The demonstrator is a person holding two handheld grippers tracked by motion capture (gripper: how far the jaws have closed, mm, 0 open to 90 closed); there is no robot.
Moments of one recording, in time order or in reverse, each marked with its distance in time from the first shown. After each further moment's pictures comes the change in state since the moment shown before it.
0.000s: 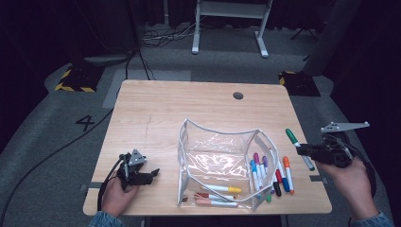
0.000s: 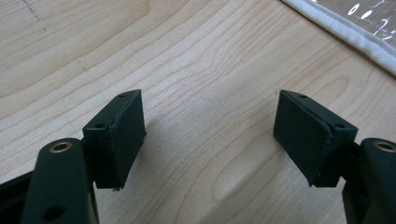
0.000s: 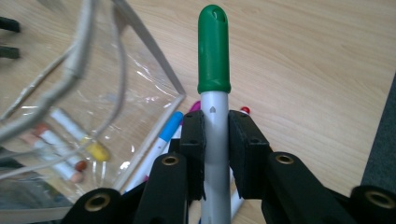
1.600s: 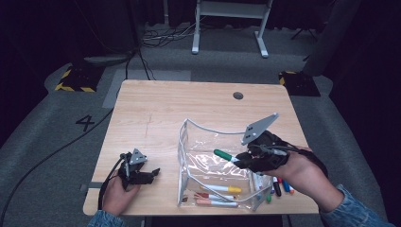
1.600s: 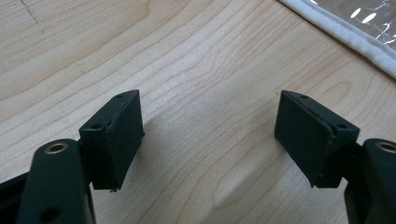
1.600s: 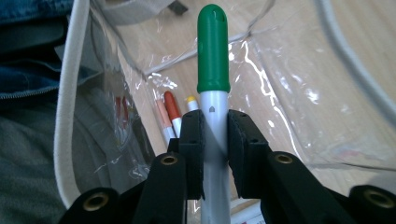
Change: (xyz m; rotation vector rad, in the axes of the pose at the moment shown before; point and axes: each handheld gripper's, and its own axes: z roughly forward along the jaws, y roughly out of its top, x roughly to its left) left arm 0.000 0.003 0.002 0.003 -0.002 -0.007; right arm 0.174 0.084 0.034 0.225 0.281 -0.558
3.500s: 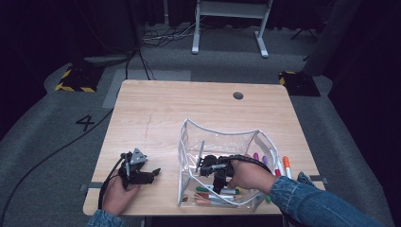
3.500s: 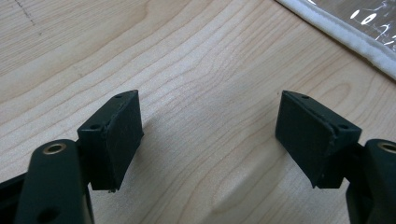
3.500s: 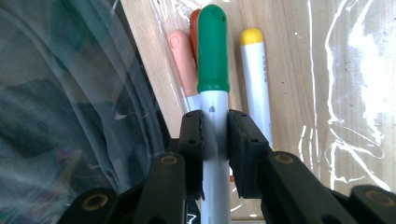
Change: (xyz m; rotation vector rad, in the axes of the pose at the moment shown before) left arm 0.000 0.001 0.001 0.002 -0.004 0.002; right arm 0.006 0.020 0.165 0.546 0.209 -0.056
